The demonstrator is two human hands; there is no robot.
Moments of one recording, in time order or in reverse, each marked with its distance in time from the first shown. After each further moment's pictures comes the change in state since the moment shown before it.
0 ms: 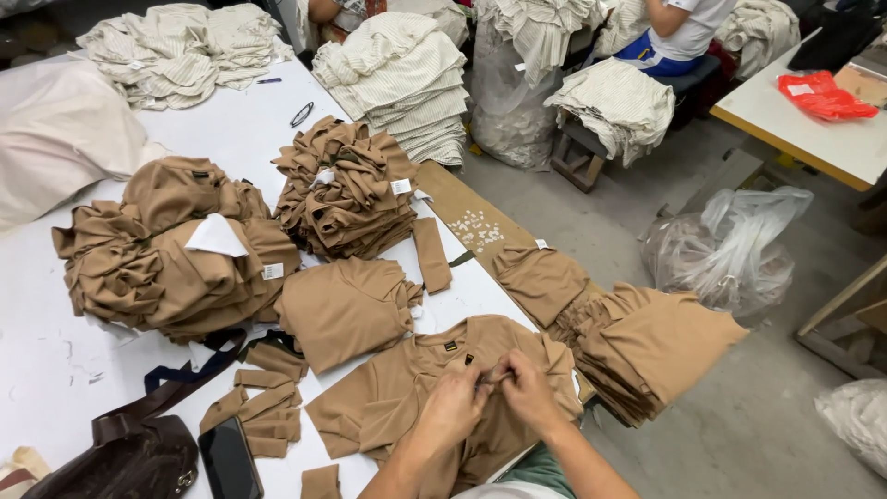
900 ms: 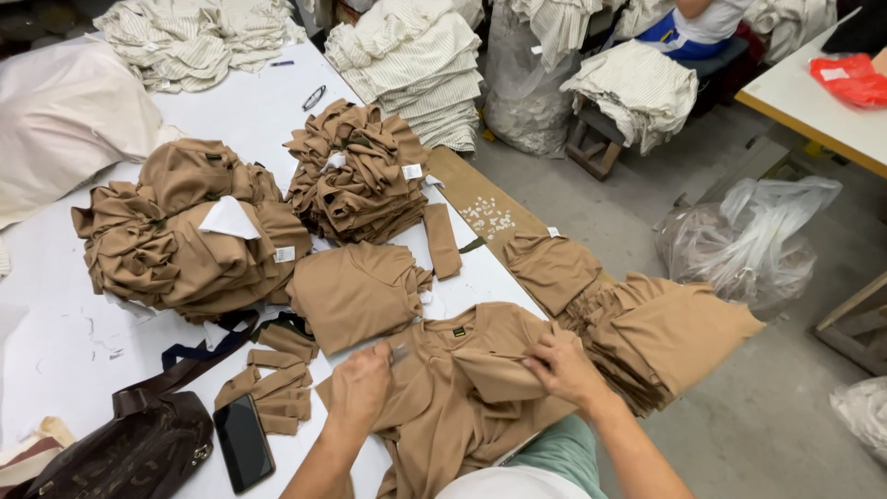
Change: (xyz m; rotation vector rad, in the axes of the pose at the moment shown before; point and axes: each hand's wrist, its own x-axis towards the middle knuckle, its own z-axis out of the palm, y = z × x) left_hand -0.050 -0.112 -0.069 1.008 0.470 -0.036; right_hand 0.011 0.013 -0.063 -0.446 -0.300 -0.104
